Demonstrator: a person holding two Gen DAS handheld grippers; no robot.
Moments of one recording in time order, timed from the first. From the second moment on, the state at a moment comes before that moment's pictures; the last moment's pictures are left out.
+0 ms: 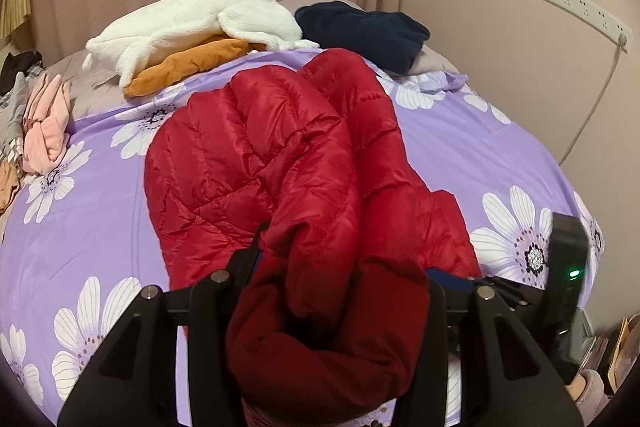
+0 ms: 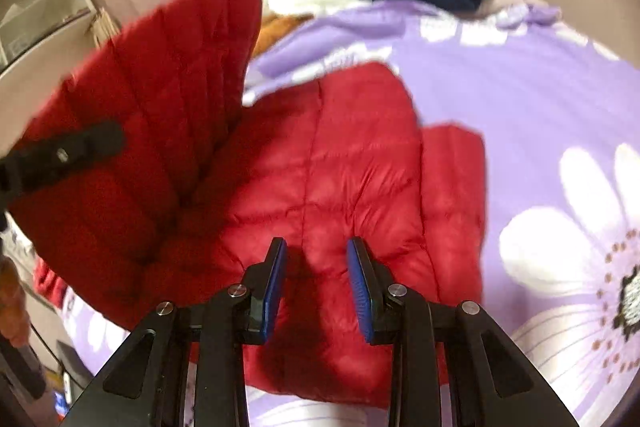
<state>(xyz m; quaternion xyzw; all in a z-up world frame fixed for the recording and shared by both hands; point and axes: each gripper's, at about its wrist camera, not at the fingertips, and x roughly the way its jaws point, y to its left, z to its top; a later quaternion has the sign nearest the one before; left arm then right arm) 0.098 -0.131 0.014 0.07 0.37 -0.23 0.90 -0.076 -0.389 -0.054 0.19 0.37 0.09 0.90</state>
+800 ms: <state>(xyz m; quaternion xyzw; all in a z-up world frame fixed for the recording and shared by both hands) 0.101 -0.131 -0.022 -0.05 0.43 -0.38 0.81 -0.061 -0.454 -0.050 0.47 0.30 0.26 0.79</state>
